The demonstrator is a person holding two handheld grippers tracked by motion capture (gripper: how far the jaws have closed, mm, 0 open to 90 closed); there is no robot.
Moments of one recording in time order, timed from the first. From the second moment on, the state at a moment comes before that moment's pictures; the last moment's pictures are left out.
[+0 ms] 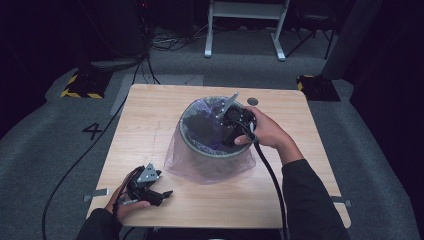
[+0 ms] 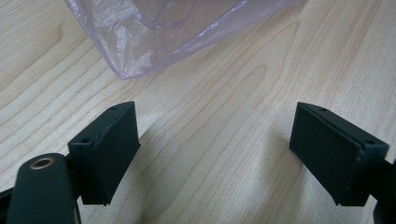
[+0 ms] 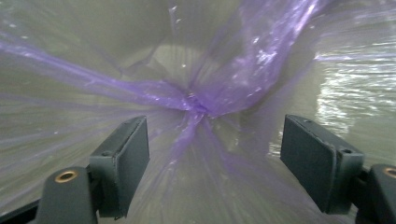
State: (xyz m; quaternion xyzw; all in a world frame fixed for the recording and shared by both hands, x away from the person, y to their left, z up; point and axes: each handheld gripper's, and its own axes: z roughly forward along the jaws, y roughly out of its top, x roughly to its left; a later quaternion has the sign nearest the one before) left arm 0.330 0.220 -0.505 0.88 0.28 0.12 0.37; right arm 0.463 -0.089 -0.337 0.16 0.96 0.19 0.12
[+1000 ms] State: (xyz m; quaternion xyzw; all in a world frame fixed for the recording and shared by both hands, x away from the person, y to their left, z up) left arm 0.330 0.220 -0.505 0.88 0.28 0.12 0.37; right arm 0.443 -0.126 -0.308 0.19 0.92 0.31 0.17
